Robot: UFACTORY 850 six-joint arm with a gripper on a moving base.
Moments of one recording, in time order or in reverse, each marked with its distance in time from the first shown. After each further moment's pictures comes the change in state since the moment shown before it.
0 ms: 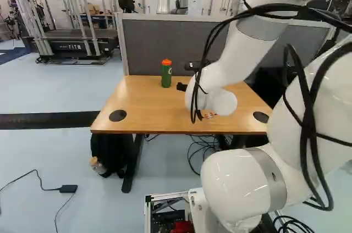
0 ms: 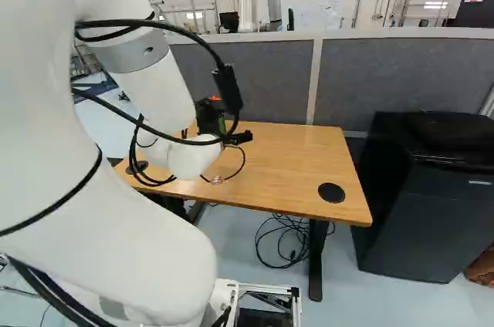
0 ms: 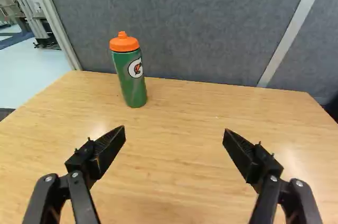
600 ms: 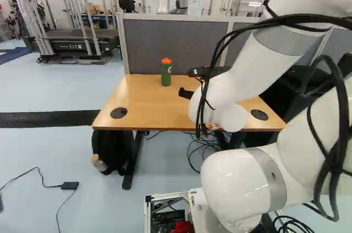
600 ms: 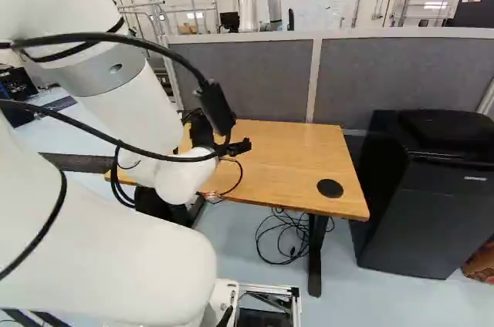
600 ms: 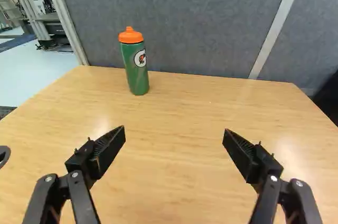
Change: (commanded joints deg) arm -0.4 10.8 9.7 1.0 0.0 0.0
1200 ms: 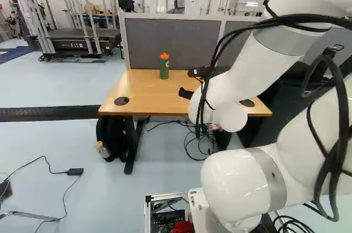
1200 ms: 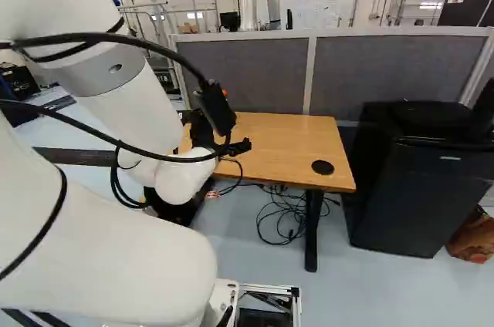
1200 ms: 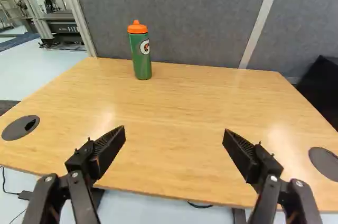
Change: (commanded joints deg) arm 0.0 0.0 0.0 0.0 0.0 0.0
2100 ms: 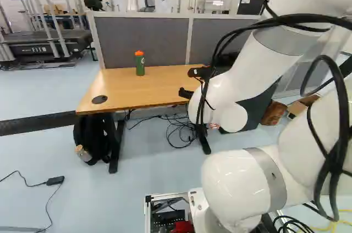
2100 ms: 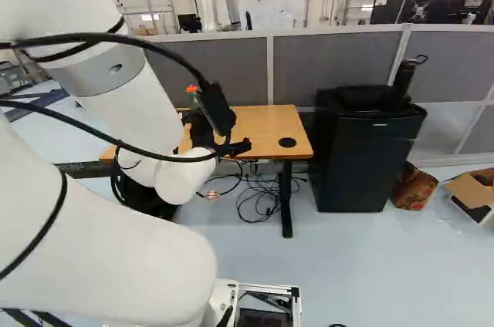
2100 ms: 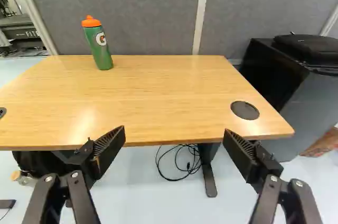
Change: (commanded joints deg) arm 0.0 0.0 0.0 0.0 0.0 0.0
